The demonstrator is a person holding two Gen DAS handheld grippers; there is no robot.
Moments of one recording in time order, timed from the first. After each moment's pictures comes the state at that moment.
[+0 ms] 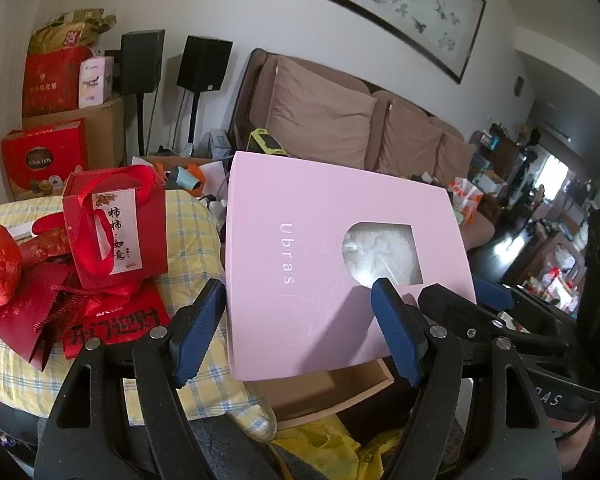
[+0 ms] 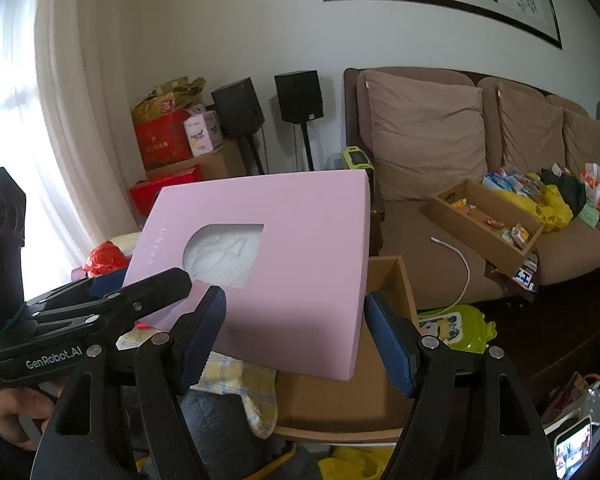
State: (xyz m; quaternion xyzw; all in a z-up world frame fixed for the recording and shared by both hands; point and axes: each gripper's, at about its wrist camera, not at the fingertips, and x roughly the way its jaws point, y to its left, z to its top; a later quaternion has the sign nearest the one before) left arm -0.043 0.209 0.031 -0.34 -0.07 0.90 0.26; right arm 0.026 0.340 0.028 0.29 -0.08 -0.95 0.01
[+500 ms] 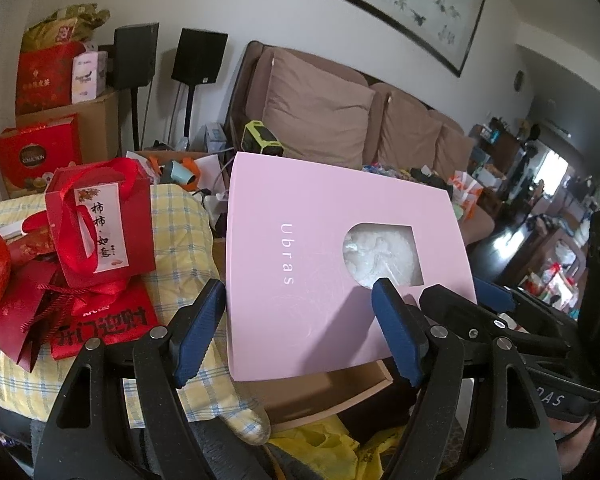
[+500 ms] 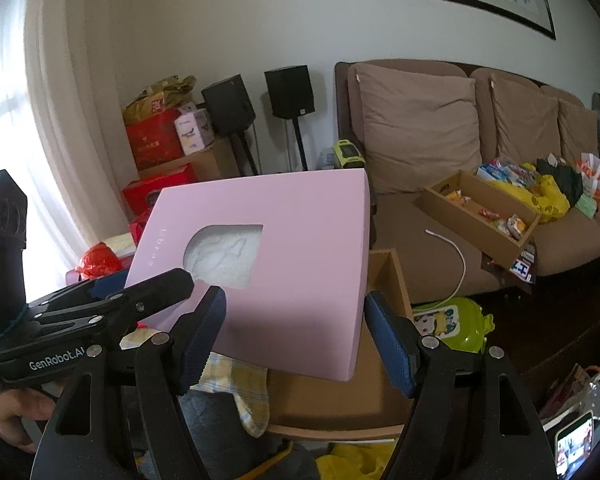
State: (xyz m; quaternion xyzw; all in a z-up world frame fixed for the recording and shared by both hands) left arm -0.049 0.227 0.023 -0.35 -0.06 0.90 0.27; right arm 0.021 0.357 0.019 0.30 -0.09 -0.95 0.01
